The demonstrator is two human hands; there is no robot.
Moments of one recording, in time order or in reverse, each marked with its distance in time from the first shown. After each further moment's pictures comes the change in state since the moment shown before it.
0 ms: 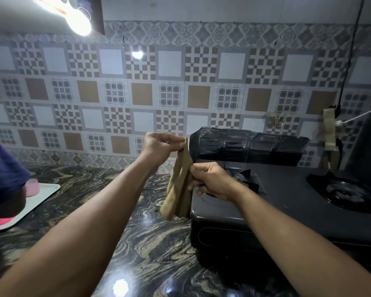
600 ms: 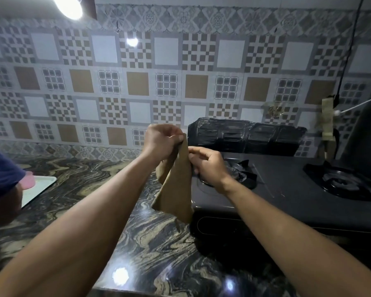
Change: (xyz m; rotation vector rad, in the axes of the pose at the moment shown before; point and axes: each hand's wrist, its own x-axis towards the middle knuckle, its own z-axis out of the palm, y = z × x) left_hand 0.004 -0.015 0.007 0.266 0.067 0.056; right_hand 0.003 0.005 0.016 -0.214 0.434 -0.176
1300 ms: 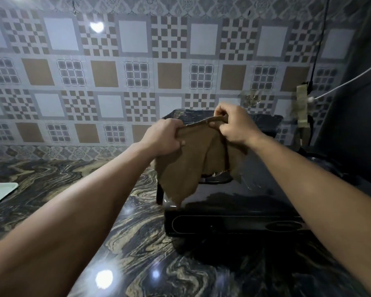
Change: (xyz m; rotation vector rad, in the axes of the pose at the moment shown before) left_hand 0.027 0.012 0.077 0.701 -0.353 0.381; right_hand 0.047 -0.045 -0.146 -0.726 0.074 -0.276
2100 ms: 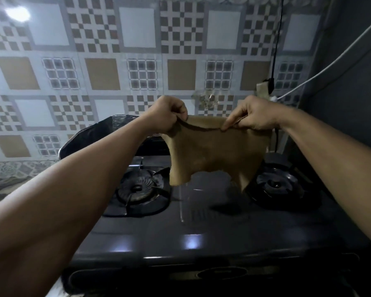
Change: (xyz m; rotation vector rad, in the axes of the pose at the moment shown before) left_hand 0.198 0.144 0.105 -0.428 -0.100 0.014; right_hand 0.047 0.218 -0.177 -0.085 -0.488 0.147
